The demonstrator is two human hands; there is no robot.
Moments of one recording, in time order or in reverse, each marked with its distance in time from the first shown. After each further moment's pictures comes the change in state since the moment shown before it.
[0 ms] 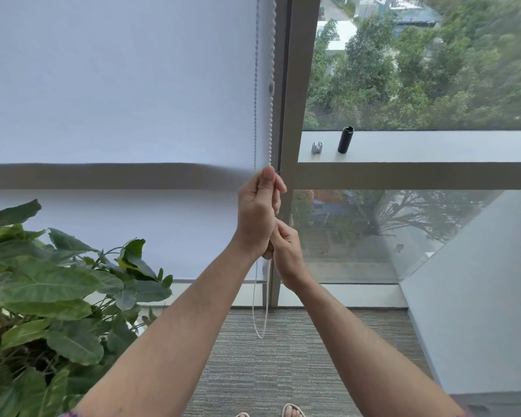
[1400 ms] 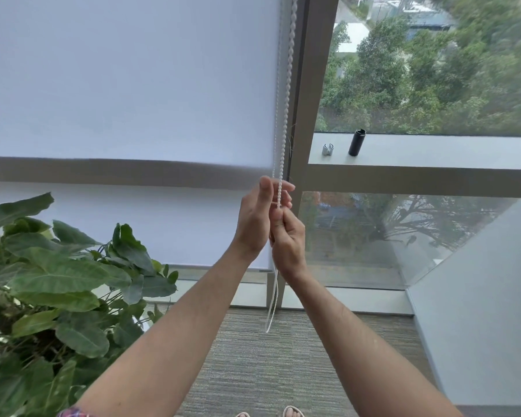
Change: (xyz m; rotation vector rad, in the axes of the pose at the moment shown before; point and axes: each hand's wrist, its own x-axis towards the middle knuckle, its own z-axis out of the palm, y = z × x) left_hand -0.007 -0.013 -0.017 0.133 -0.071 0.046; right_hand 0.001 -0.027 0.013 -0.124 0.127 -0.210
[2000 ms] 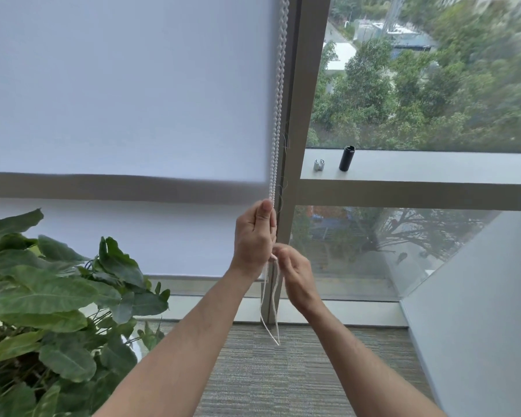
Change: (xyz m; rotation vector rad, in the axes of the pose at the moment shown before) left_hand 0.000 -0.024 0.012 -0.002 0.079 -0.019; right_hand -0.019 0.038 -0.050 -0.156 -0.117 0.043
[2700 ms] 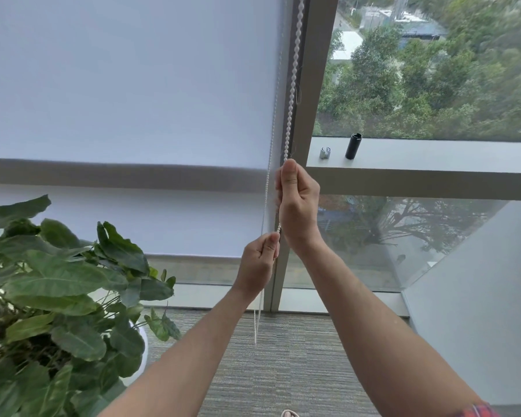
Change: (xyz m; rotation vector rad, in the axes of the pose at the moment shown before) left_hand -0.050 -0.054 -0.026 0.226 -0.124 -0.172; right_hand 0.053 -0.113 0.021 0.200 0.176 -0.235
